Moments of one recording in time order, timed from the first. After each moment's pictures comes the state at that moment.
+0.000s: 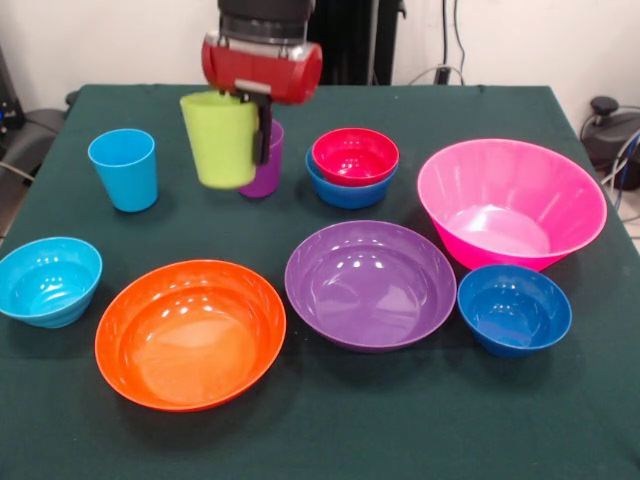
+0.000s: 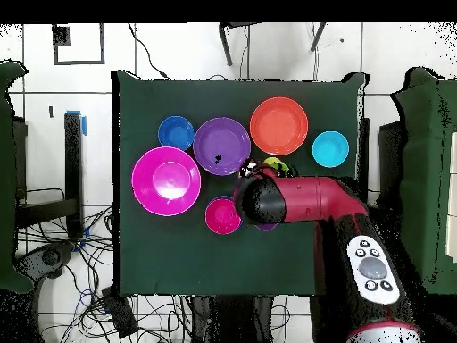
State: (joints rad) arm -0.50 -0.76 0.22 1.73 -0.47 0.36 2.16
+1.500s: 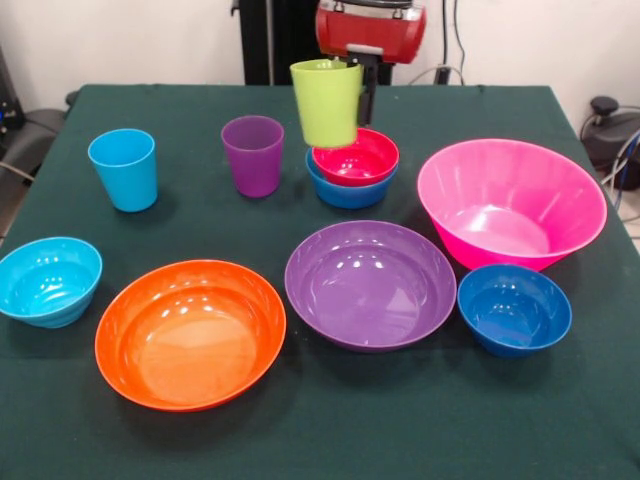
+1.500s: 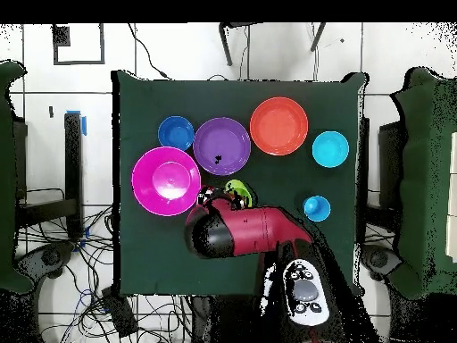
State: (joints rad) arm -0.29 -0.81 0.09 1.92 -0.36 0.19 2.17
